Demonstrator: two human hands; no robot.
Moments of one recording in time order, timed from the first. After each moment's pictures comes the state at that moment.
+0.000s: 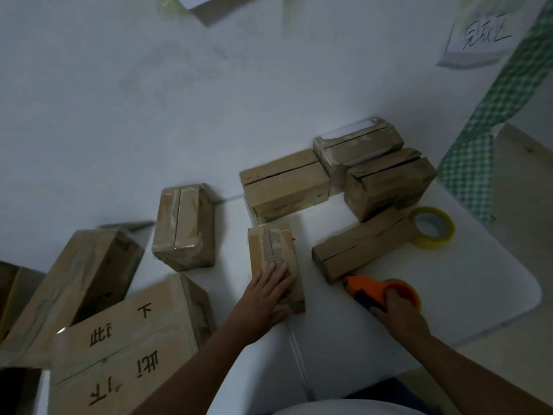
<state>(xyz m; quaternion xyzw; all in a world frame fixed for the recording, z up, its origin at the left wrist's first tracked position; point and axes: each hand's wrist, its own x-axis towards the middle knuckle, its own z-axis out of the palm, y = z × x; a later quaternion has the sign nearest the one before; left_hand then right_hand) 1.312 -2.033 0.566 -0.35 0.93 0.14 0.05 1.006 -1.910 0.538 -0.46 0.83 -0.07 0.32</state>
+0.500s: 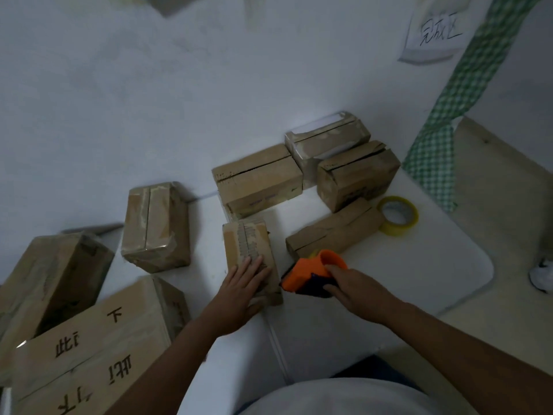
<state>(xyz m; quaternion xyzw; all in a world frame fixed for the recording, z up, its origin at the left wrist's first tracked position) 1.309 -2.040 0.573 -0.33 0.93 0.17 0.04 1.015 -1.929 0.595 -0.70 0.66 -0.11 0.25</state>
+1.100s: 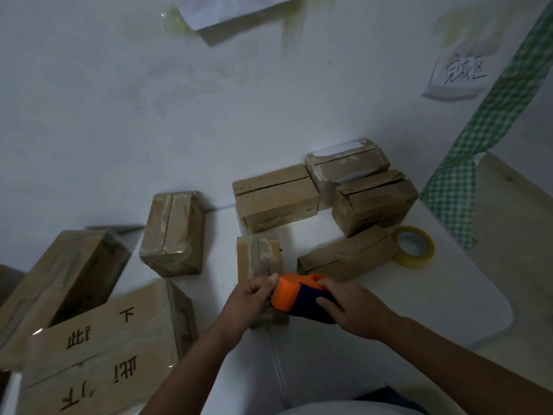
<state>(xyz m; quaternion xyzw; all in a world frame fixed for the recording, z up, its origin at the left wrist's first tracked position) 1.273 -2.016 0.653 -0.51 0.56 0.62 -0.20 1.034 -1.956 0.638 -0.73 0.61 -0.15 0.27</state>
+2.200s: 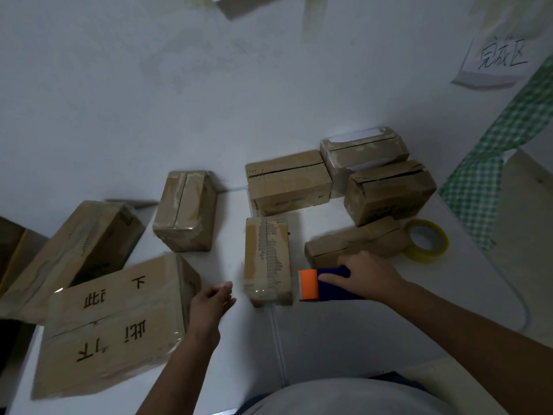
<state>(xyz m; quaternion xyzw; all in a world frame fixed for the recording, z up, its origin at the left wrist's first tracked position) 1.331 -1.992 0.600 -0.68 0.23 0.56 -0.41 1.012 -1.990 0.638 -0.72 0.66 0.01 0.19</state>
